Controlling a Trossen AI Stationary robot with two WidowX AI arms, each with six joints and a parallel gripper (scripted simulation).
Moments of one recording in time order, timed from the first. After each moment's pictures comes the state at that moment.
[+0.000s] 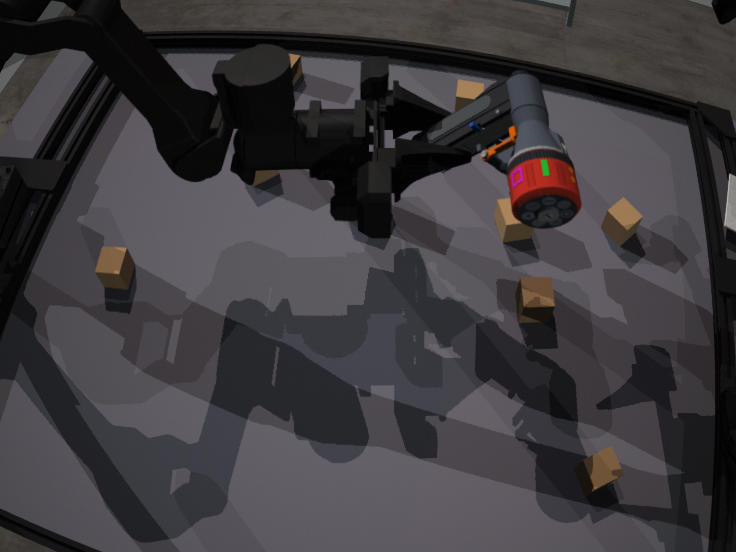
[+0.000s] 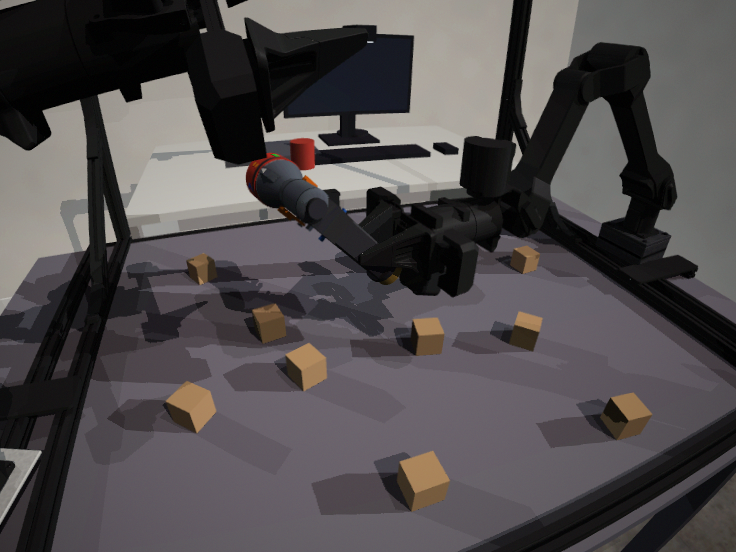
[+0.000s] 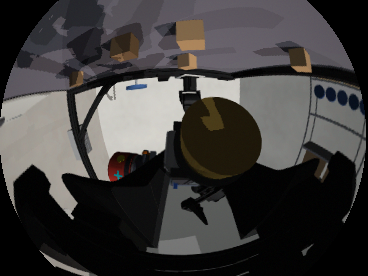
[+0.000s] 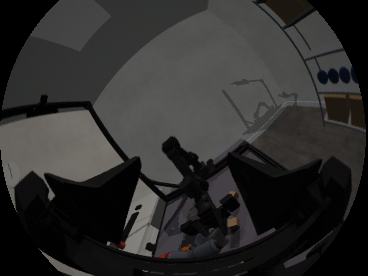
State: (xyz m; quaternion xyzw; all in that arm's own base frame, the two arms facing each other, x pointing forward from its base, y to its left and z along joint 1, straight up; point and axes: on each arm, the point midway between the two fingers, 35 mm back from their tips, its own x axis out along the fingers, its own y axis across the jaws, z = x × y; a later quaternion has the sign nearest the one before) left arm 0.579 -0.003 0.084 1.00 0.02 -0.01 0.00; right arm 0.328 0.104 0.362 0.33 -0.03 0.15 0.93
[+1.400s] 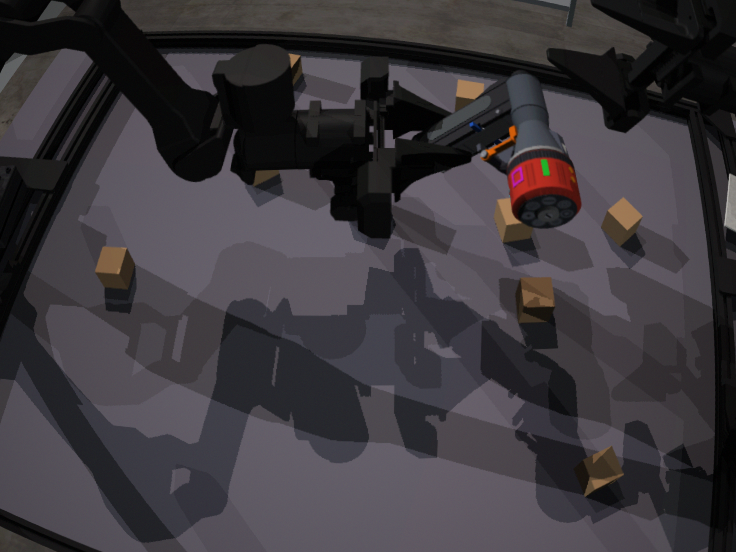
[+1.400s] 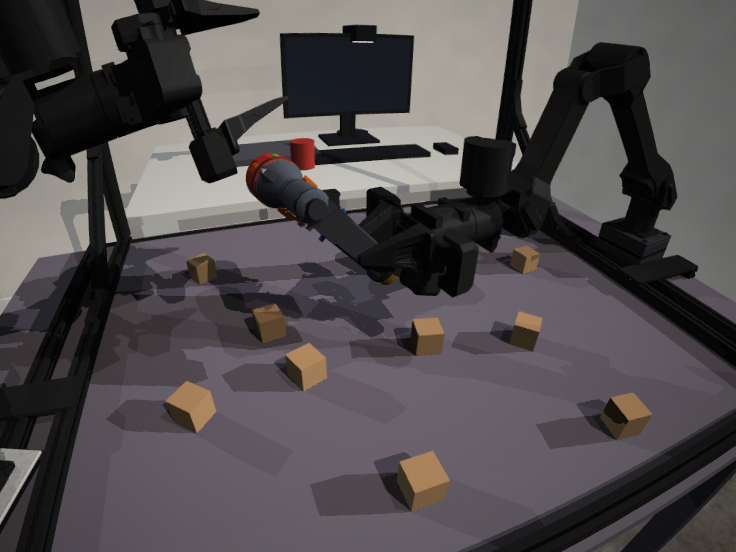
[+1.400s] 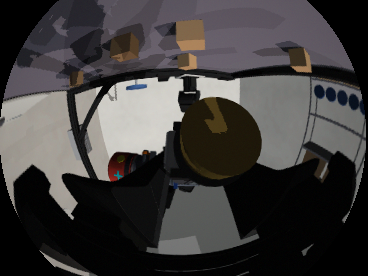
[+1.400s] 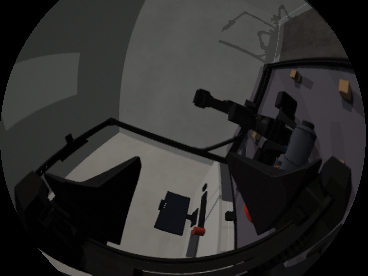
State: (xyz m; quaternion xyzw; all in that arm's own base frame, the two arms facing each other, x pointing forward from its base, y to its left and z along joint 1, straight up) left arm 0.579 -0.003 0.084 1.00 0.02 -0.01 0.00; right arm 0.267 0.224 0.319 0.58 0.06 0.24 0.77
